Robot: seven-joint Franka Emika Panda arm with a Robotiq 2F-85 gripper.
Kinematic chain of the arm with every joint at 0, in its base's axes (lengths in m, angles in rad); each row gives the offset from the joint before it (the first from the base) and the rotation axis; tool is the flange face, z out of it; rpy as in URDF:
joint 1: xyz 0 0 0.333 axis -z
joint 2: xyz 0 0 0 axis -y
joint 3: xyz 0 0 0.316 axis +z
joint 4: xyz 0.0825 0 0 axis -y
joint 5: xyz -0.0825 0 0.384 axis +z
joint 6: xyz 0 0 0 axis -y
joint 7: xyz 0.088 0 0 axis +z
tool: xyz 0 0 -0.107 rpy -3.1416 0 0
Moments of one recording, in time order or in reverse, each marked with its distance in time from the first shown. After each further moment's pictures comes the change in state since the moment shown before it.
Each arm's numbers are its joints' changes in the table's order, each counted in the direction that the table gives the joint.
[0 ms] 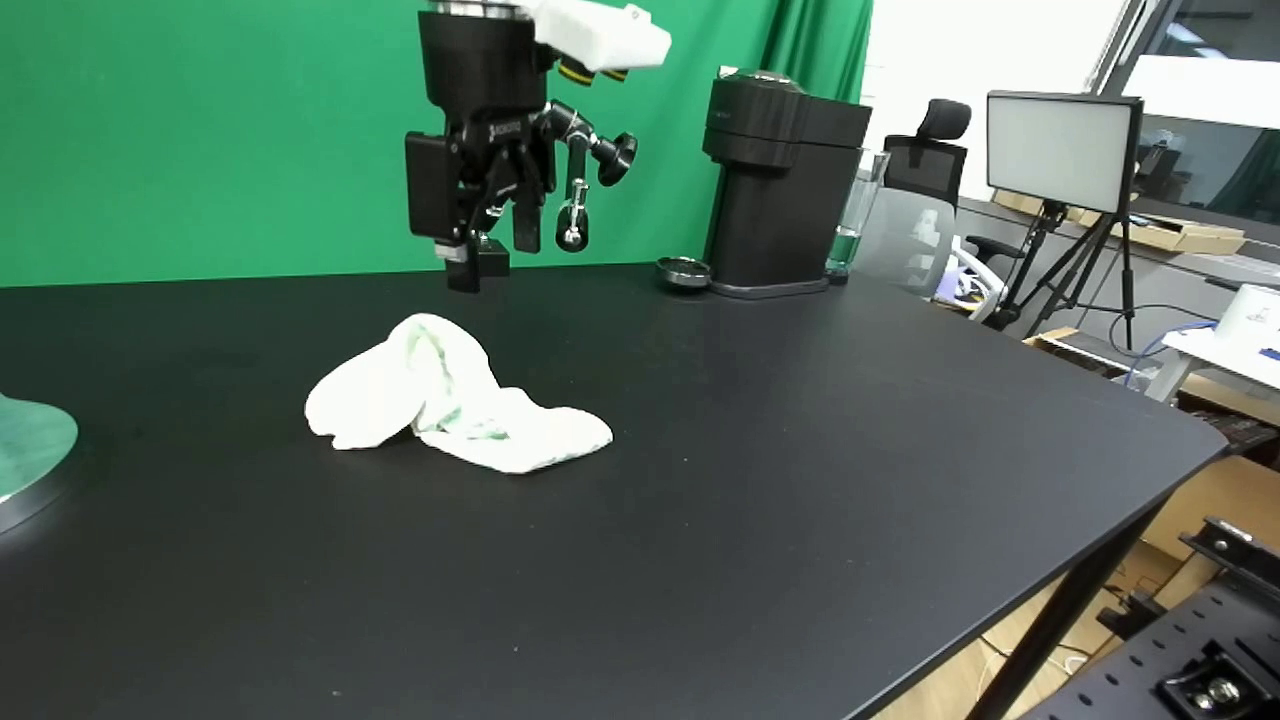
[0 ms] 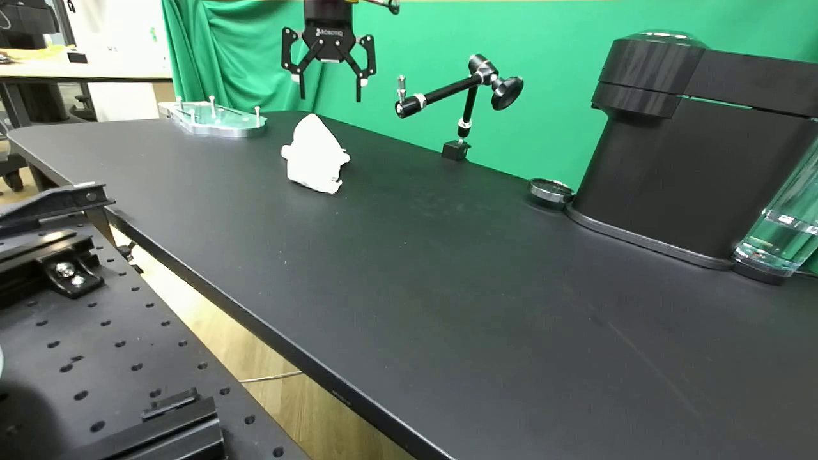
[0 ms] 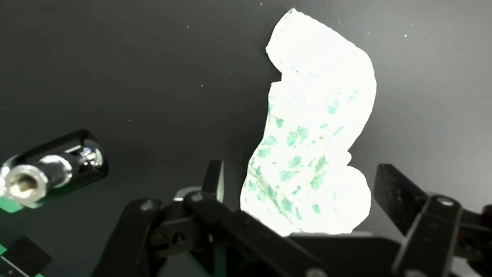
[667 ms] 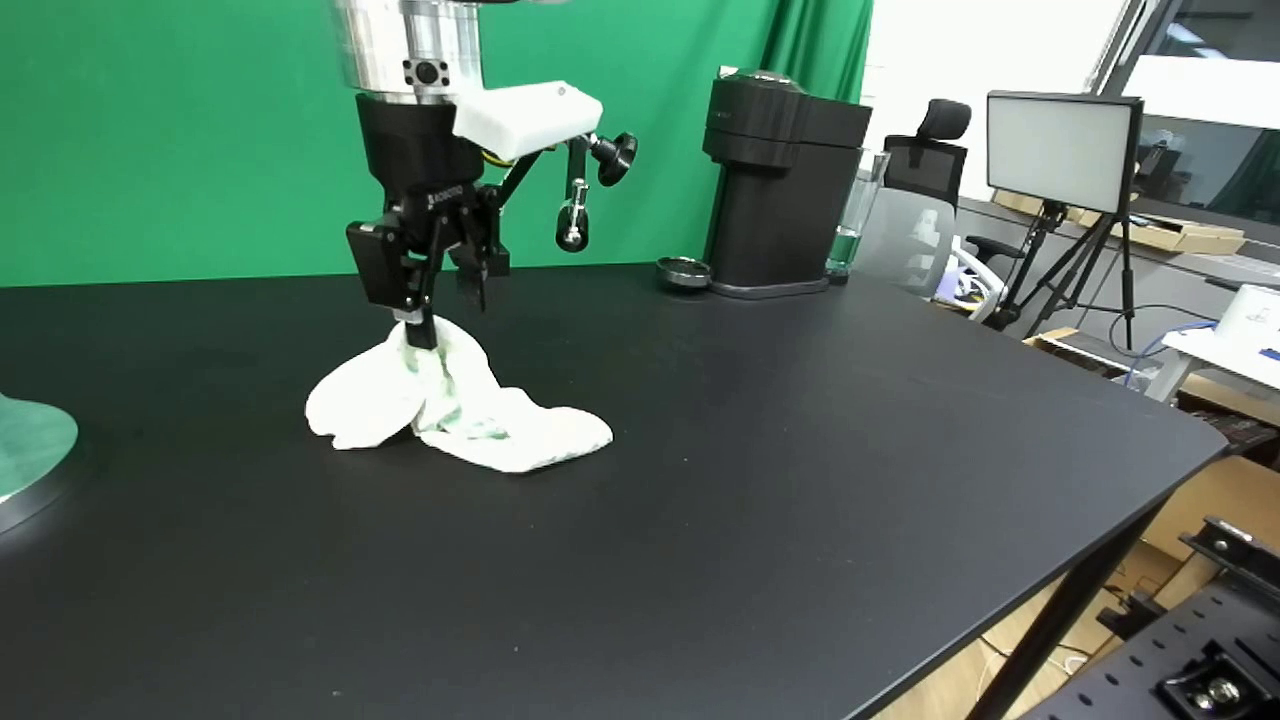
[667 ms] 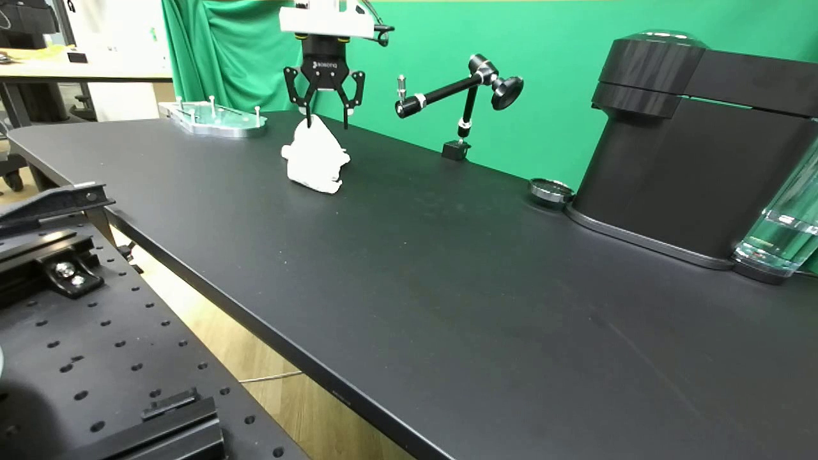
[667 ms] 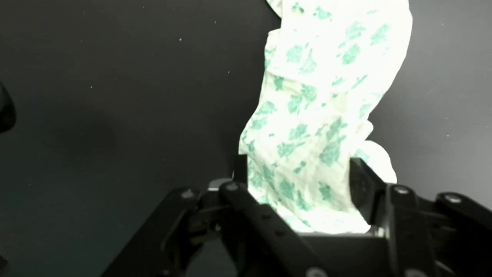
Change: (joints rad) arm -0.045 -0.191 -0.005 0.147 -0.073 0.023 -0.101
